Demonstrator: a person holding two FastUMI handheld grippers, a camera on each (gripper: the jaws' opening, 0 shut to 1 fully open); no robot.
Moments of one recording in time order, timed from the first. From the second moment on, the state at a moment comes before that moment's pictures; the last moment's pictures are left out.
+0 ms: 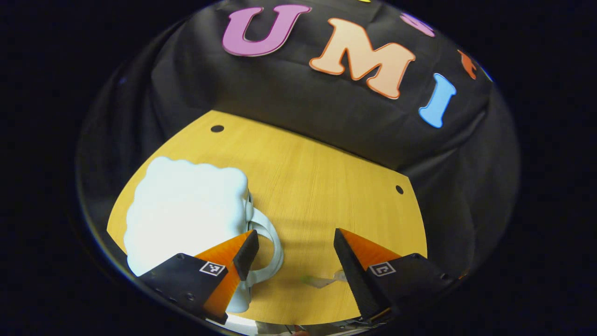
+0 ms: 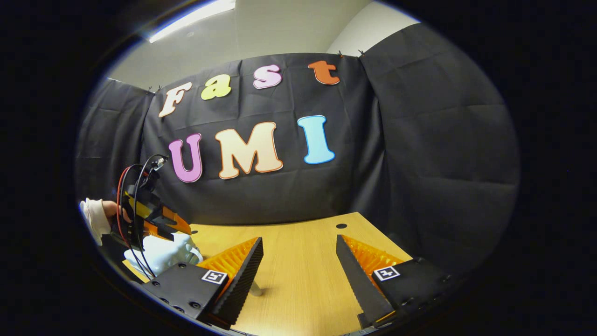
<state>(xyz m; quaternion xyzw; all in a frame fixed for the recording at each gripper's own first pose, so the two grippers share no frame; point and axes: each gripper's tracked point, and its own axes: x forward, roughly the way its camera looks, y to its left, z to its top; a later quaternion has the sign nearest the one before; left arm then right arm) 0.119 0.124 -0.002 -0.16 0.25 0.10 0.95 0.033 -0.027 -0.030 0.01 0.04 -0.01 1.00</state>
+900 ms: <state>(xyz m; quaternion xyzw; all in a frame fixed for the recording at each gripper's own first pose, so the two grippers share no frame) 0.158 0.147 -0.095 -0.16 0.42 0.15 0.88 0.018 -0.054 -0.049 0.01 0.08 -0.04 1.00</state>
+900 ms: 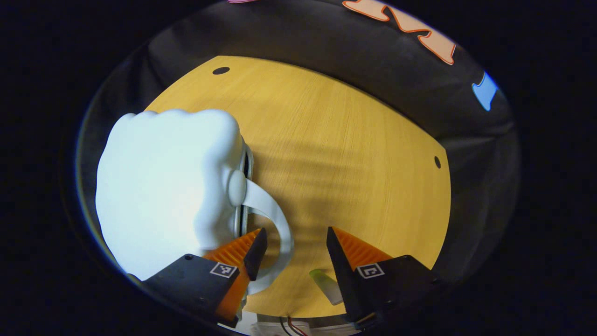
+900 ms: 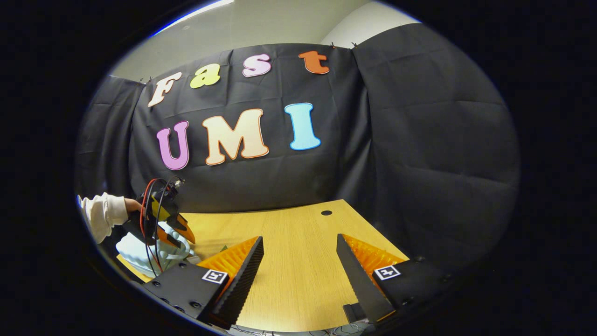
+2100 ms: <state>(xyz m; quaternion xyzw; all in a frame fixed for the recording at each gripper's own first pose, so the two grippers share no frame) 0.152 0.138 -0.084 -0.16 0.43 0.14 0.88 0.025 -0.050 -0.064 0.01 0.10 -0.03 0.99</state>
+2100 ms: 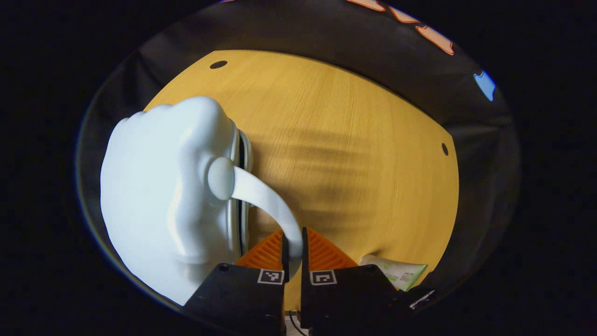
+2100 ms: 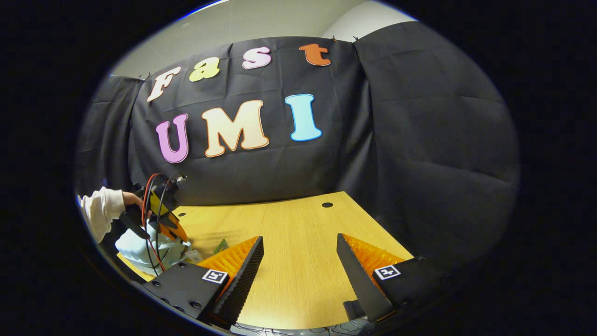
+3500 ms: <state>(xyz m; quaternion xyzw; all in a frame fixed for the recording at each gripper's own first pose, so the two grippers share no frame) 0.005 0.305 0.076 -0.19 0.26 0.22 0.92 0.063 0.060 -0.062 0.01 0.09 0.08 0.99</state>
